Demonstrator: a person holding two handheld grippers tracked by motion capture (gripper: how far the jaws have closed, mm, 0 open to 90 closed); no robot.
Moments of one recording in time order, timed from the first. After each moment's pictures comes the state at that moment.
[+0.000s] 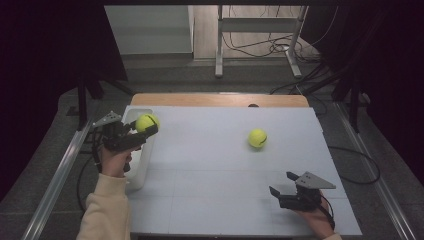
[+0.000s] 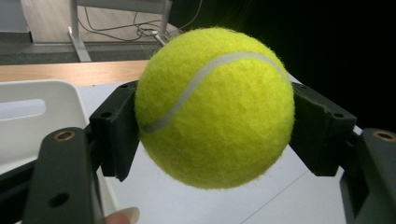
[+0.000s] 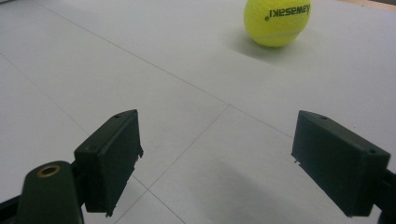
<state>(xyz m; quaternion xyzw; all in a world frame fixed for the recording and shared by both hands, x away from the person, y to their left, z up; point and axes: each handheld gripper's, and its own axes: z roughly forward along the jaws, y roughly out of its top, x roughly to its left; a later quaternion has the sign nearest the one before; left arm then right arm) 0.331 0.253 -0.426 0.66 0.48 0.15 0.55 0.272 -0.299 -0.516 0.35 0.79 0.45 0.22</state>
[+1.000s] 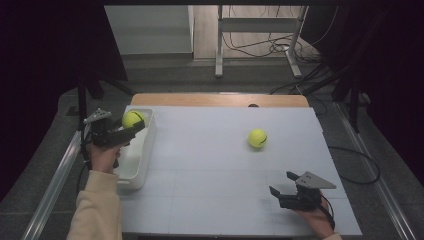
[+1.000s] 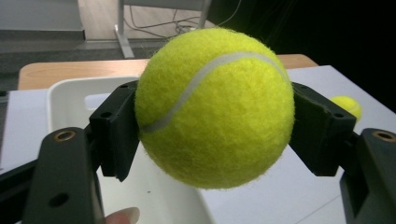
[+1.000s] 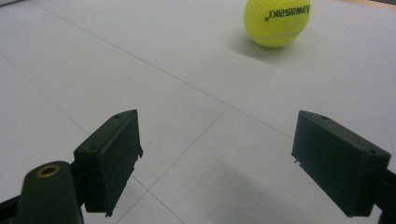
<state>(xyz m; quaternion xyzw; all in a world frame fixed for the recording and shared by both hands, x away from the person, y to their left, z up) 0.342 0.283 -0.428 0.66 0.53 0.19 0.51 0.273 -0.300 -0.516 0.35 0.79 0.45 0.21</state>
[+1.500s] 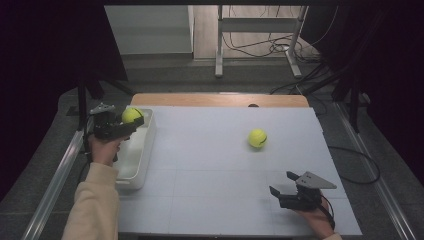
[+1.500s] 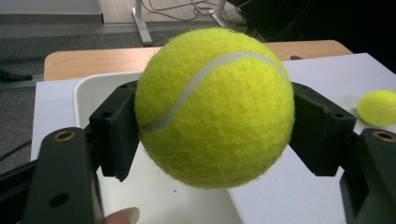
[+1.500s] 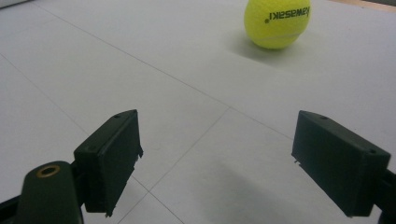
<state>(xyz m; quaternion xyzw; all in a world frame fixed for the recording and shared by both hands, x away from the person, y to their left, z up) 0.366 0.286 -0.430 0.67 0.55 0.19 0.46 0.272 -0.300 -0.516 0.35 0.79 0.45 0.21</state>
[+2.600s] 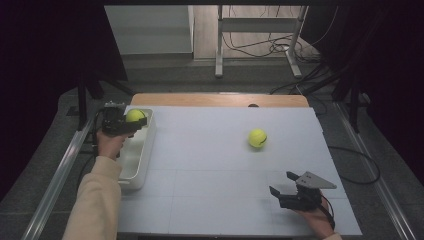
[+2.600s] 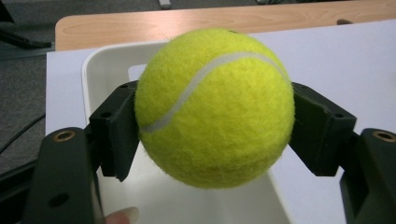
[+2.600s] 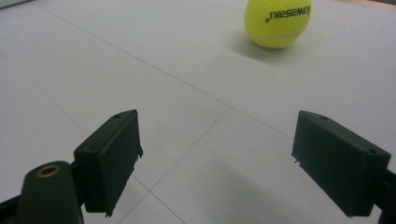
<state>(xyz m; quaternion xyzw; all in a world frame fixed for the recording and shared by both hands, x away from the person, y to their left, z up) 0.401 0.284 -0.449 0.70 0.58 0.18 0.38 0.273 -0.300 -0.516 0.35 0.79 0.45 0.21</state>
